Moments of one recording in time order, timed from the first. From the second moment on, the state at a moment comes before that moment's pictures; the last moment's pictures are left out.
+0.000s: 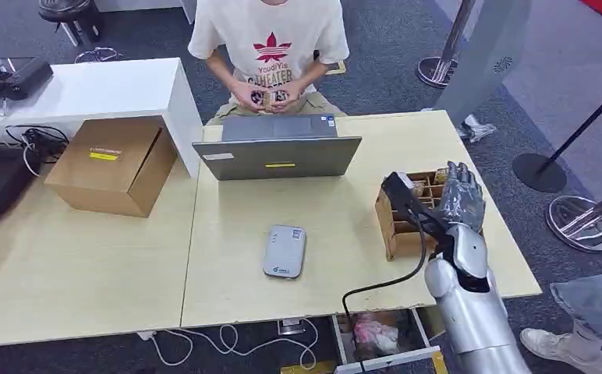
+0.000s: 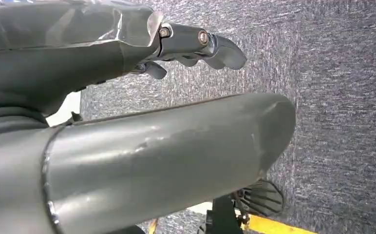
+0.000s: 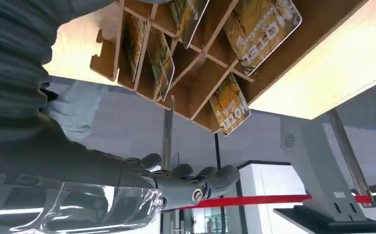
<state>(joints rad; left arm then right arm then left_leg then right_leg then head) -0.16 -0.13 0.72 -0.22 -0.64 0.29 -0.02 -0.34 -0.12 0.08 -1.17 1.12 -0.06 0.39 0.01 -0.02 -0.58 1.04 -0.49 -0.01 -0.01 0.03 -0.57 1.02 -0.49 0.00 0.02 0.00</state>
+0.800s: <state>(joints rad) -0.16 -0.13 0.72 -0.22 -0.63 0.30 -0.02 -0.34 -0.10 0.04 -1.13 1.02 0.00 0.29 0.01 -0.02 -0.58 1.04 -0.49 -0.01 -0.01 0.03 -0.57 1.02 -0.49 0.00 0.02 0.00</state>
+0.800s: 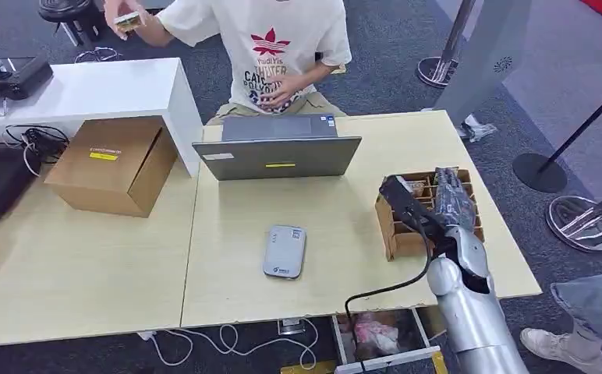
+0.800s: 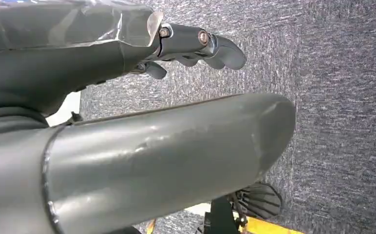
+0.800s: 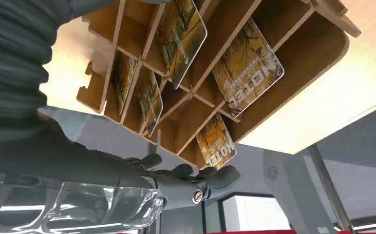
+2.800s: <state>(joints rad) -0.16 -0.12 0.72 -0.22 -0.63 0.31 -0.02 -0.37 -0.10 0.03 -1.06 0.92 0.01 0.25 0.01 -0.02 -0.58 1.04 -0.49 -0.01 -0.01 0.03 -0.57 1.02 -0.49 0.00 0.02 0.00</state>
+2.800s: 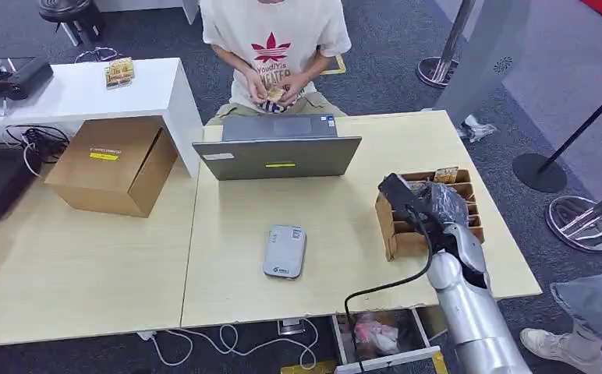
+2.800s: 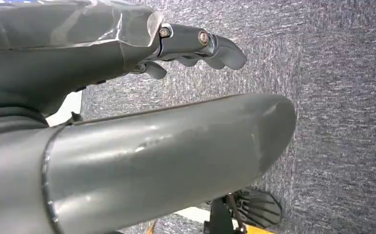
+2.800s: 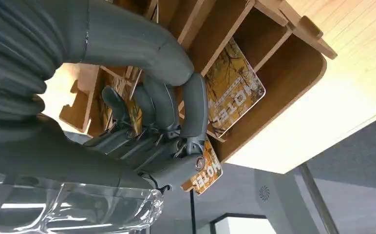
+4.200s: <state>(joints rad) -0.16 -0.12 0.72 -0.22 -0.63 0.31 -0.02 -0.41 -0.10 0.08 -1.11 0.96 0.05 0.25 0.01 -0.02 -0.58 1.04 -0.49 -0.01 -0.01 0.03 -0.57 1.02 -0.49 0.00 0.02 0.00</state>
